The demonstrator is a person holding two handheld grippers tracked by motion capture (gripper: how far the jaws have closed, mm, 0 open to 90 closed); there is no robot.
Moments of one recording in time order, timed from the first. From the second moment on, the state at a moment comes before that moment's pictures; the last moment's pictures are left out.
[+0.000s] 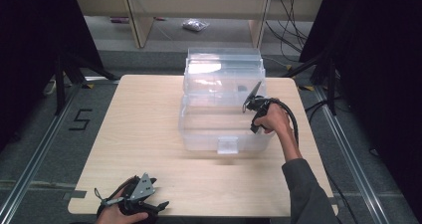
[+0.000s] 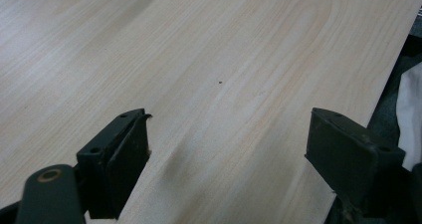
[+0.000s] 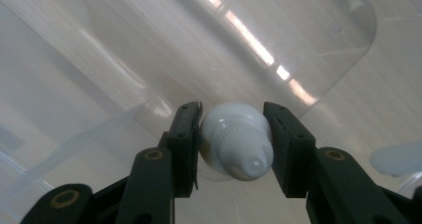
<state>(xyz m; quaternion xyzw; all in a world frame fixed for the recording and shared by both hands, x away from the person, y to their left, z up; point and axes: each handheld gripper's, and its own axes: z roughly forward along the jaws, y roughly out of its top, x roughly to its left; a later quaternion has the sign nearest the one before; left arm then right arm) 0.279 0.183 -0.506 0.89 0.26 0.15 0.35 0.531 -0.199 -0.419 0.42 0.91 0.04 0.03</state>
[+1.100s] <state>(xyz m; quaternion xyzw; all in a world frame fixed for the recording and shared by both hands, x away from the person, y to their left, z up) 0.279 0.183 -0.506 0.89 0.25 0.16 0.35 0.532 -0.201 -0.430 0.42 0.91 0.04 0.02</state>
